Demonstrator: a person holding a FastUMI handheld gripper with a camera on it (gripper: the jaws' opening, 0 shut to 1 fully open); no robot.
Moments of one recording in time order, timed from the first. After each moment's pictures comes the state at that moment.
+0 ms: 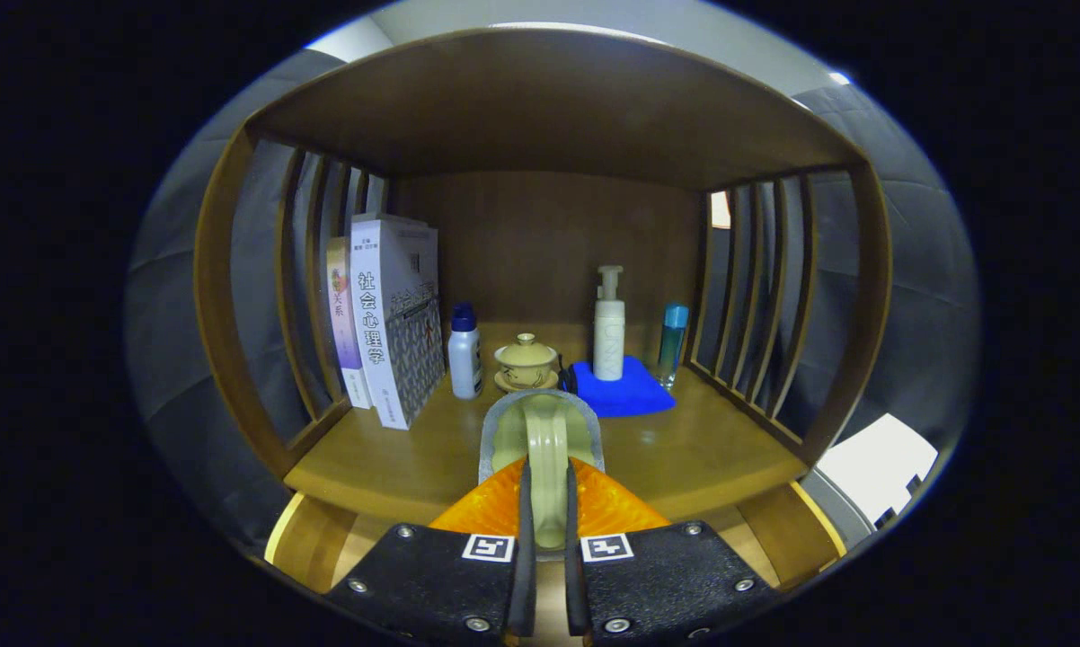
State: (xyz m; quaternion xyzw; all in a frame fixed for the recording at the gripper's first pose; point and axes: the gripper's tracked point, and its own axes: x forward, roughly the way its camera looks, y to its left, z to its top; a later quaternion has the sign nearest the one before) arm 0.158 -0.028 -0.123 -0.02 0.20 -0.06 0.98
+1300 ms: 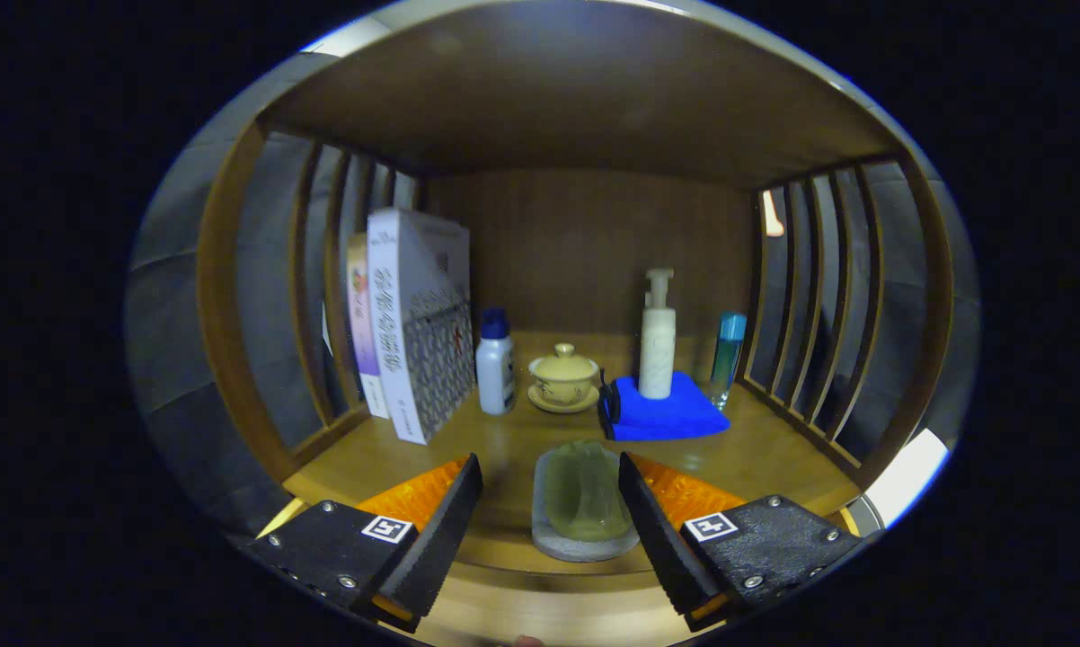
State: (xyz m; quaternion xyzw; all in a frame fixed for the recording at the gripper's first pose) arm 0.167 -0.008 -0.116 0.00 0.14 0.01 0.99
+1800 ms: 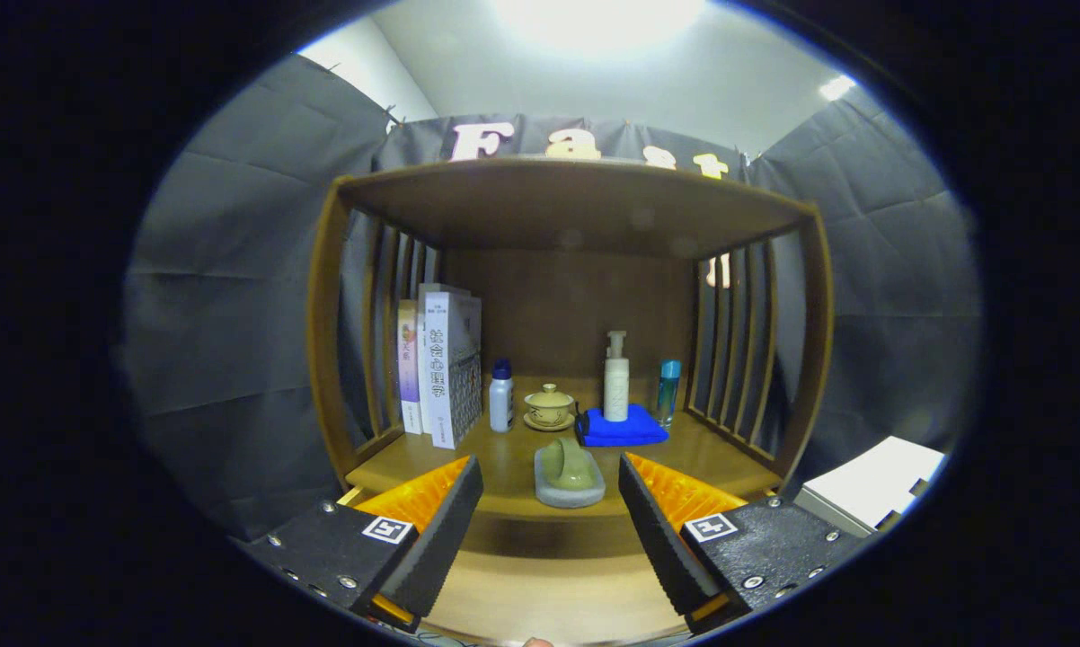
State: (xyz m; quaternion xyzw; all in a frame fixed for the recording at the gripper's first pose) arm 0.023 -0.006 -0.079 -0.03 0.07 -0.03 1.00
